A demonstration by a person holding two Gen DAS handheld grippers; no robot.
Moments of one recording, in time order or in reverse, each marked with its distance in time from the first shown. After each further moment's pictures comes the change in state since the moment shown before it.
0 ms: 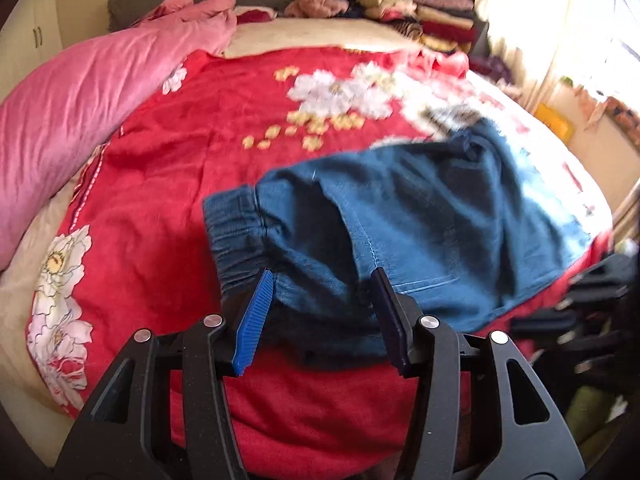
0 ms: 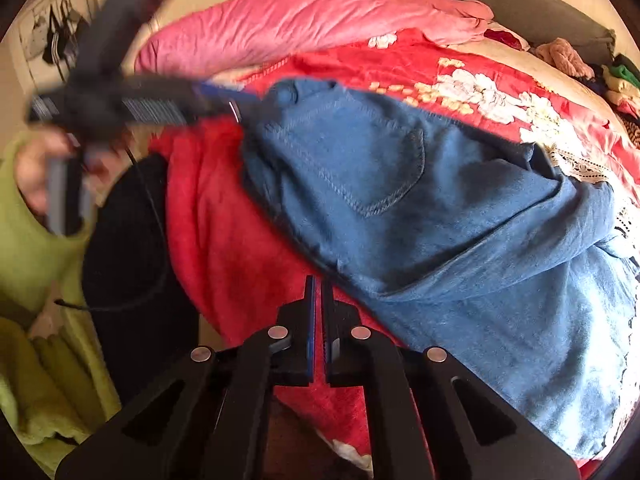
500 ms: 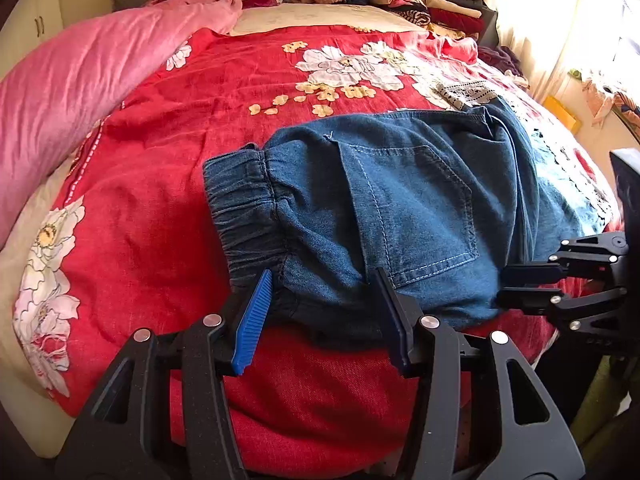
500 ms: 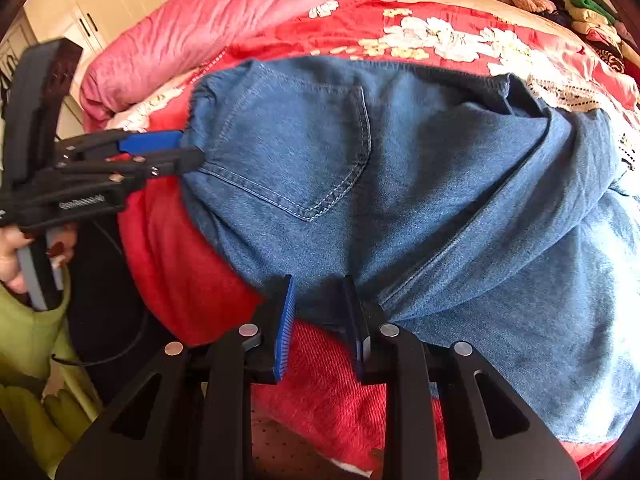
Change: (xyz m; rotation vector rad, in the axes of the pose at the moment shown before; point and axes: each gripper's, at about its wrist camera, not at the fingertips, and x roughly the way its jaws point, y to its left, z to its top) left arm 0.007 0.011 -0.020 -0.024 0.025 -0.008; right arm 0.030 -0.032 0.005 0.204 0.104 -0.010
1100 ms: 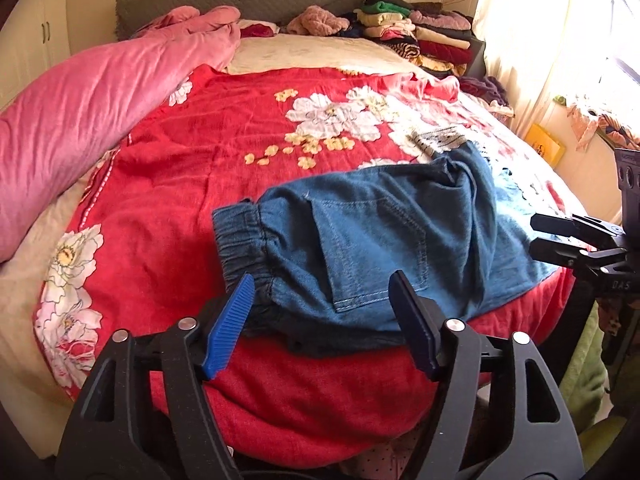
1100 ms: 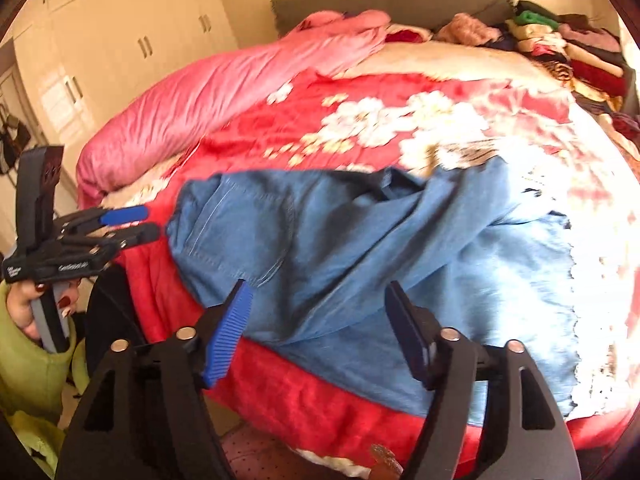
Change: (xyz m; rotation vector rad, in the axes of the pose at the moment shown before) left arm -0.051 -0.011 0.015 -0.018 -0.112 -0.047; right arm -0.093 -0.040 -0.007 0.122 -0.261 -0.109
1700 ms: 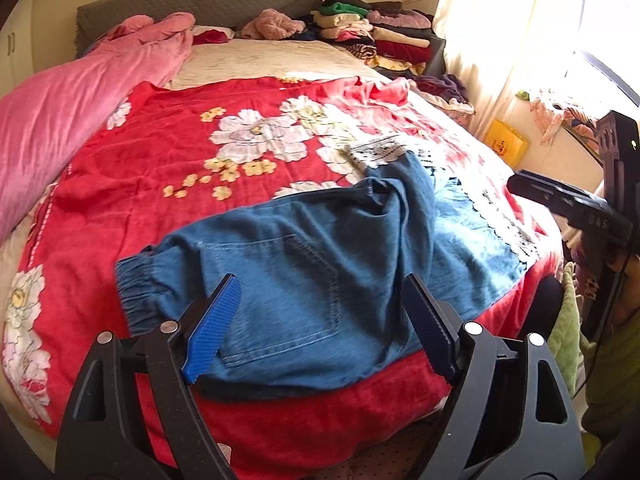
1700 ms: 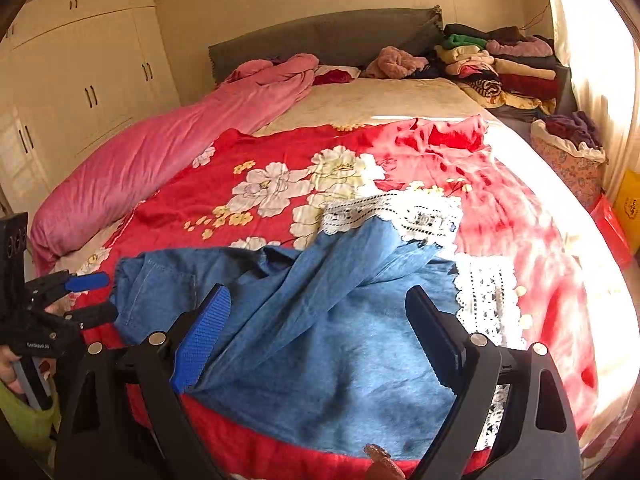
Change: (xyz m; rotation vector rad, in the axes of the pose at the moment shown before) left arm 0.020 -0.061 0.032 0.051 0.001 -0.142; right arm -0.043 -0.072 0.039 0.099 -0.137 -0.198
